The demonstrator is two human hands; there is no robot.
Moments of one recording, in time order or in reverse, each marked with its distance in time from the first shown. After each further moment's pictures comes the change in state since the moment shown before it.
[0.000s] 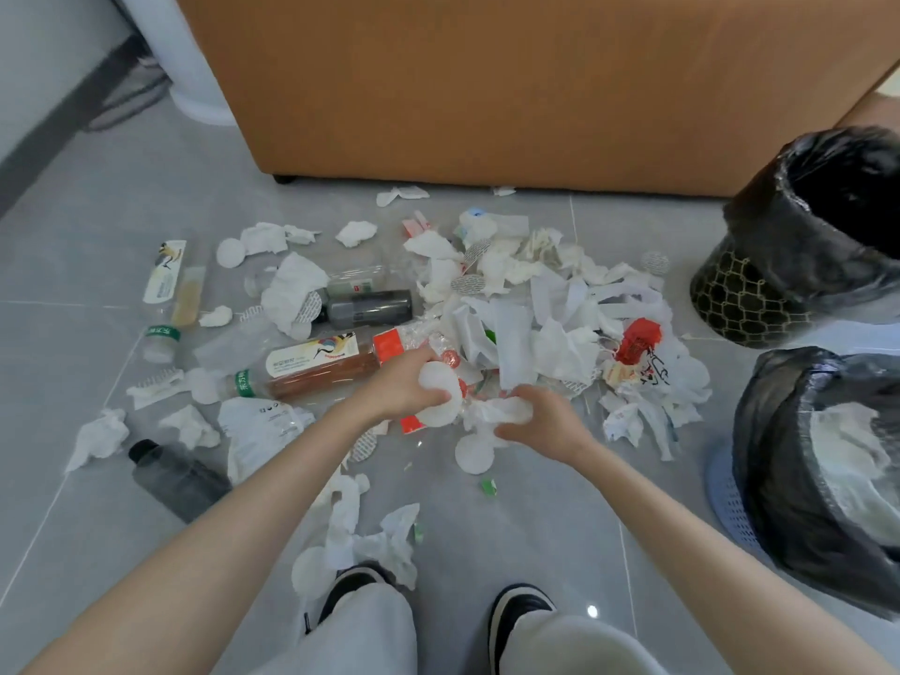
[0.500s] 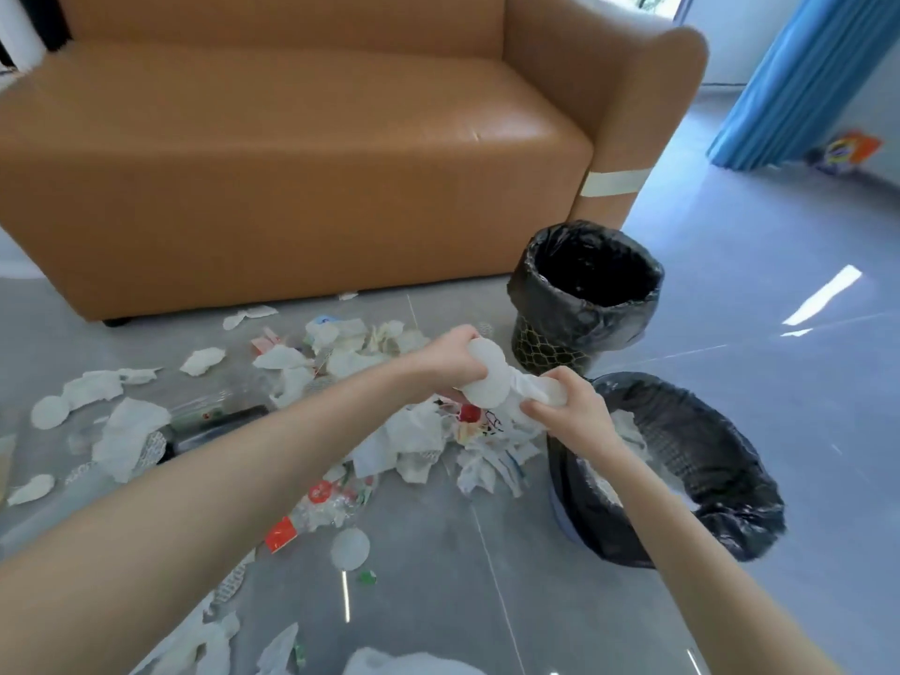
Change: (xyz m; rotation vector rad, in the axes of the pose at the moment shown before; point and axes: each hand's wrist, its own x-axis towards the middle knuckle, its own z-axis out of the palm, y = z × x) left_hand -0.008 0.265 0.021 -0.157 -0.243 0.223; right_hand -0.111 0.051 -0.185 0.234 0.594 0.096
